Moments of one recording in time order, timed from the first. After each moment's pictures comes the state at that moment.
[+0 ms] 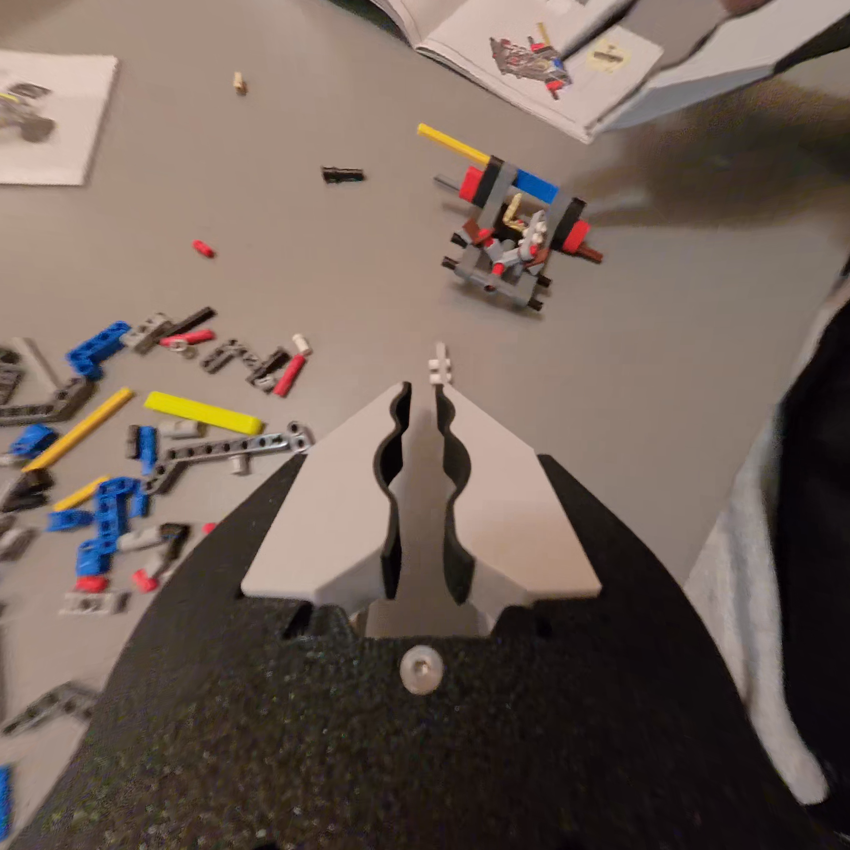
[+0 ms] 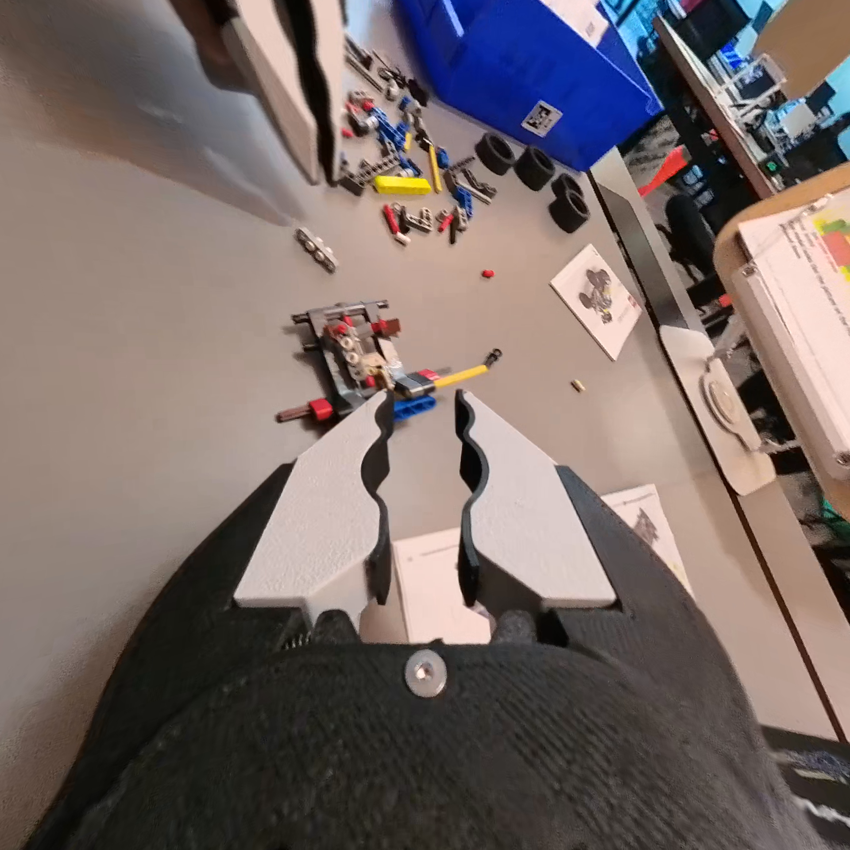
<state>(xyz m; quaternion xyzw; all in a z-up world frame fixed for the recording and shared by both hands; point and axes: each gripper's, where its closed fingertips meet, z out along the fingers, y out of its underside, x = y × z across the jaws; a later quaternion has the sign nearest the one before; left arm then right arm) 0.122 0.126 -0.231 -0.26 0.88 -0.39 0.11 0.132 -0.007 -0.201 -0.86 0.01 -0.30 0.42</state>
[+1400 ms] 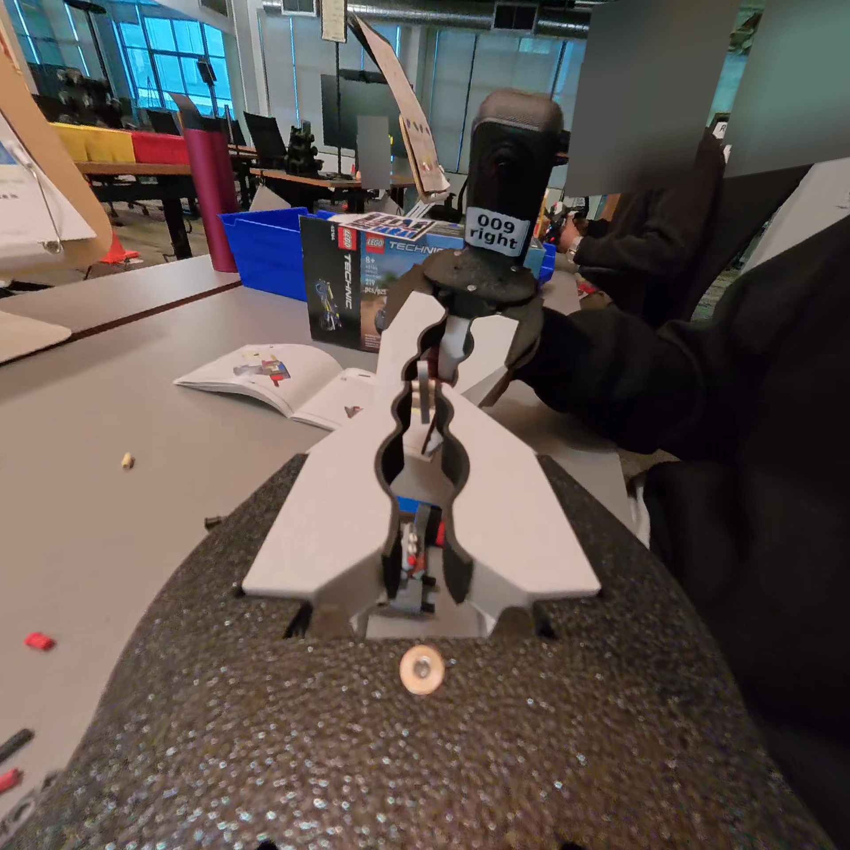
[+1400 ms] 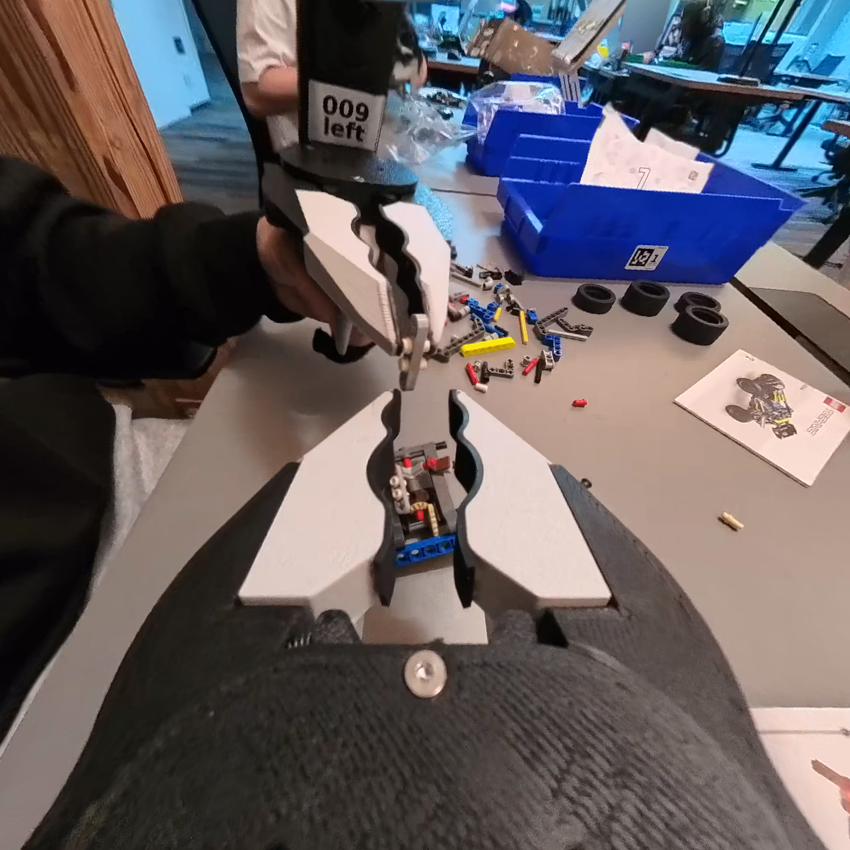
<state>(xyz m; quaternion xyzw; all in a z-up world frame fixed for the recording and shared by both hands) 0.121 0.018 -0.133 -0.13 0.72 -0.69 0.04 0.127 0.036 -0.159 -0.79 0.00 -0.05 0.60</state>
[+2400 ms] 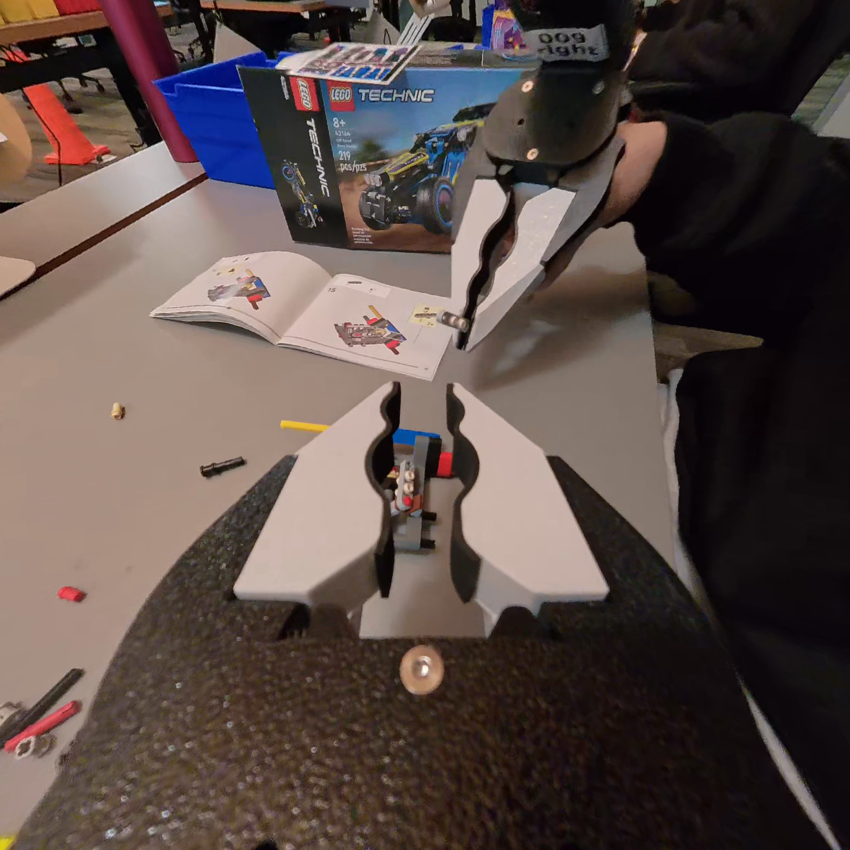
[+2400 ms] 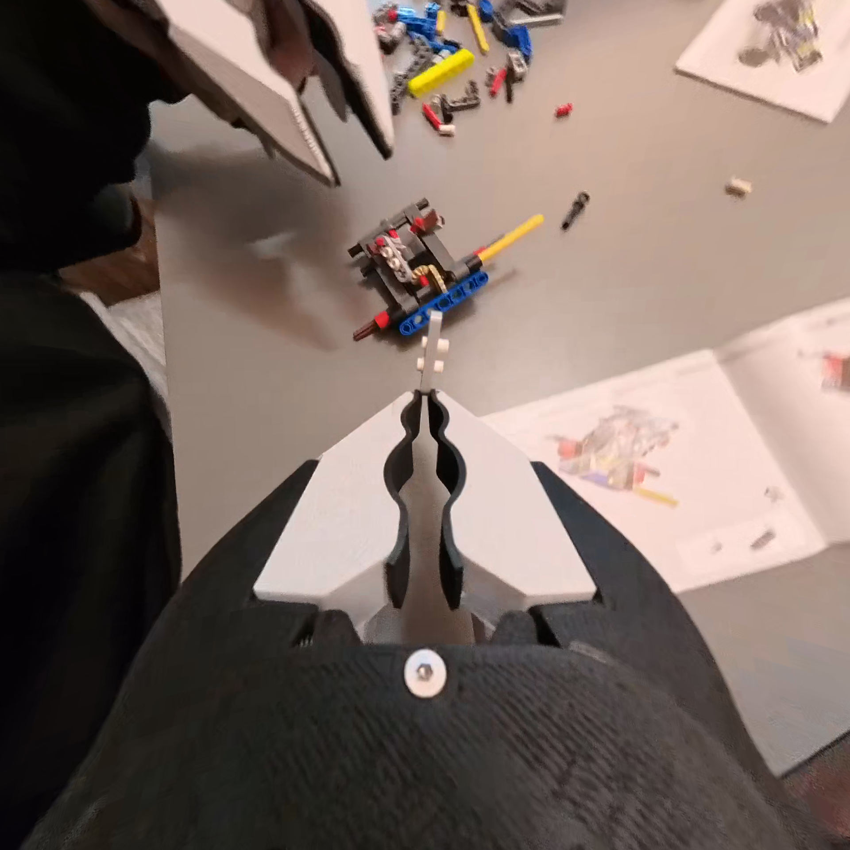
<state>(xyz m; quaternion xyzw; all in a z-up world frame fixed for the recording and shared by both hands) 0.110 0.008 -0.171 -0.09 0.81 -0.57 0.07 0.106 -0.057 -0.217 -0.89 0.18 -0.04 0.42</state>
